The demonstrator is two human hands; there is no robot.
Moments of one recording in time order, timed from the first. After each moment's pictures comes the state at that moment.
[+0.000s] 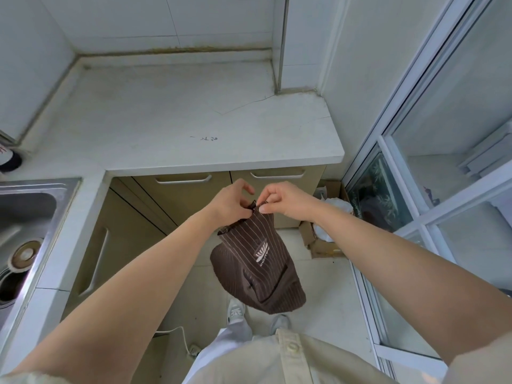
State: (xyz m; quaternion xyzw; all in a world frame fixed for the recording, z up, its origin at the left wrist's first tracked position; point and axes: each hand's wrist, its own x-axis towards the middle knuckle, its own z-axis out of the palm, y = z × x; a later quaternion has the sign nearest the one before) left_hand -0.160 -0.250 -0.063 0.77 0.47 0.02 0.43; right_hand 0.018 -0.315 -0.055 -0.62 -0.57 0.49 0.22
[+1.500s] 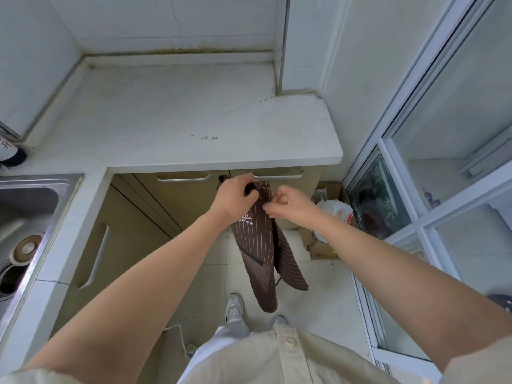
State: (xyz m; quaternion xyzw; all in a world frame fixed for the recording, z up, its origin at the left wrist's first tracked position) left_hand -0.141 -0.271 -0.053 0.80 0.47 0.17 0.33; right_hand 0.025 -0.332 -0.081 -0.67 -0.50 0.48 0.27
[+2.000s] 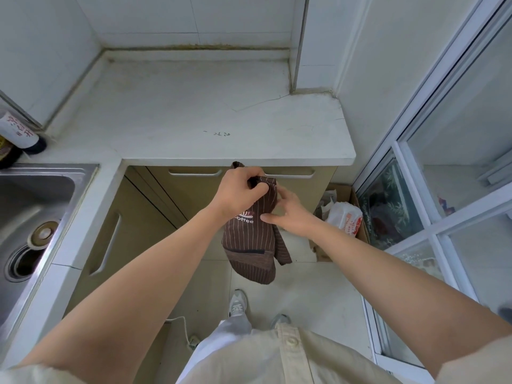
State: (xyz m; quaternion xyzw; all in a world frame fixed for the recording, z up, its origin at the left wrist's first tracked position) left_hand -0.153 -0.274 -0.033 0.78 0.44 0.23 0.39; right_hand 0.006 -0.330 -0.106 -0.65 -0.58 0.43 0.22
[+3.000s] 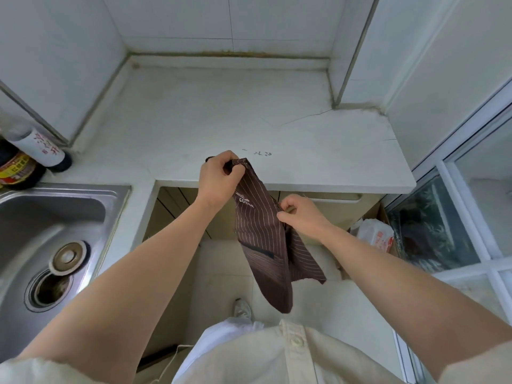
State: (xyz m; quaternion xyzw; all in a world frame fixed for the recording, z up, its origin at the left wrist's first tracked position) left_hand -0.272 -0.116 -0.046 0.65 0.53 0.35 0.41; right_hand -0.078 -0.204 -0.109 -0.68 -0.57 0.40 0.24
